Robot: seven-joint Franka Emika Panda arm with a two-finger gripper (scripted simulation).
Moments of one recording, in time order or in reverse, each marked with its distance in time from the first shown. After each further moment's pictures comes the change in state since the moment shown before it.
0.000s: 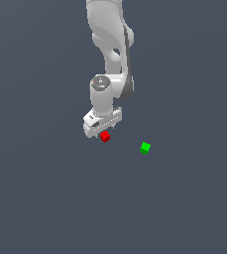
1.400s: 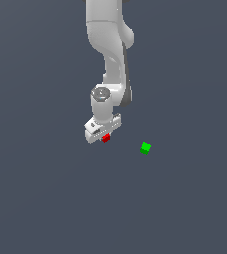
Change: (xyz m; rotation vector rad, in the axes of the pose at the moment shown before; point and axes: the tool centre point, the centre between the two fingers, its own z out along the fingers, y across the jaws) arm -0.001 0.001 0.049 -0.001 0.000 -0.004
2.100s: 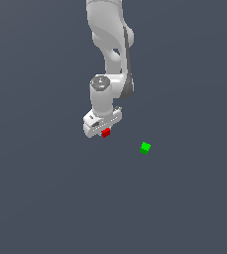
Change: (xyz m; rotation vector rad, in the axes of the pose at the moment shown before) arm -0.001 -0.001 -0.048 0.001 -0.001 -0.001
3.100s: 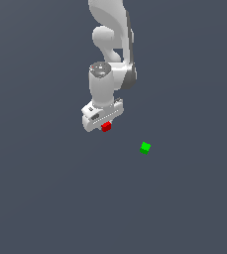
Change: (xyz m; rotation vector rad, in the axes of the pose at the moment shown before) arm 0.005 -0.002 -0.050 0.000 0.001 0.001
